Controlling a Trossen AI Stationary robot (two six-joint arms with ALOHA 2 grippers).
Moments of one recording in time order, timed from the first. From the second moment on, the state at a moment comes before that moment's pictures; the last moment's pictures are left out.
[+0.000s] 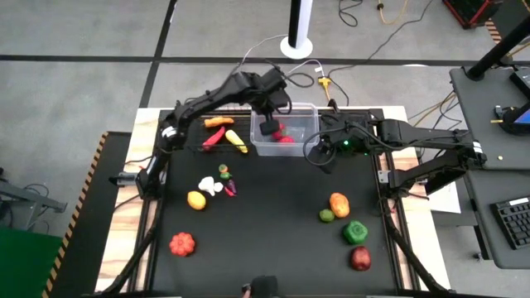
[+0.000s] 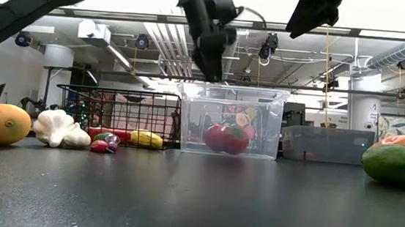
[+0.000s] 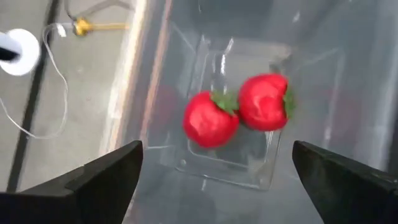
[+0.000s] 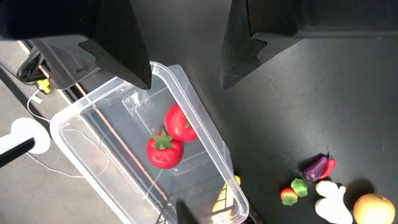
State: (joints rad) left arm 0.46 2.21 2.36 -1.23 -0.01 0.30; right arm -0.09 1.23 1.30 -0.94 0.34 0.27
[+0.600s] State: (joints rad) left arm 0.28 1.56 1.70 -0.95 0.02 0.11; right arm -0.02 1.23 1.30 -0.94 0.34 0.32
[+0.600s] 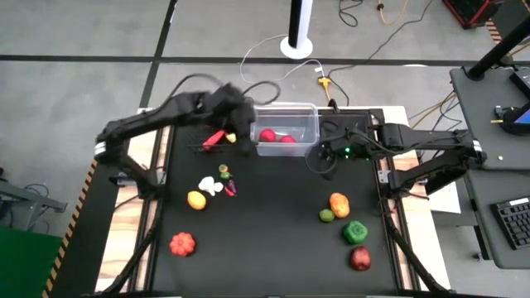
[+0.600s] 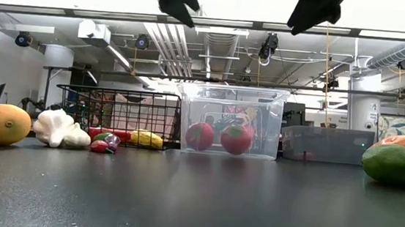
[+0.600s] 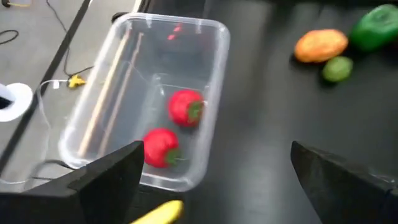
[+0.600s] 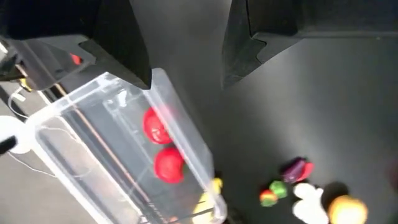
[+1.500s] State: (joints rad) left arm -0.35 1.14 1.03 -0.69 -0.64 -0.50; right arm 0.27 1.48 1.30 -1.00 0.17 0.41
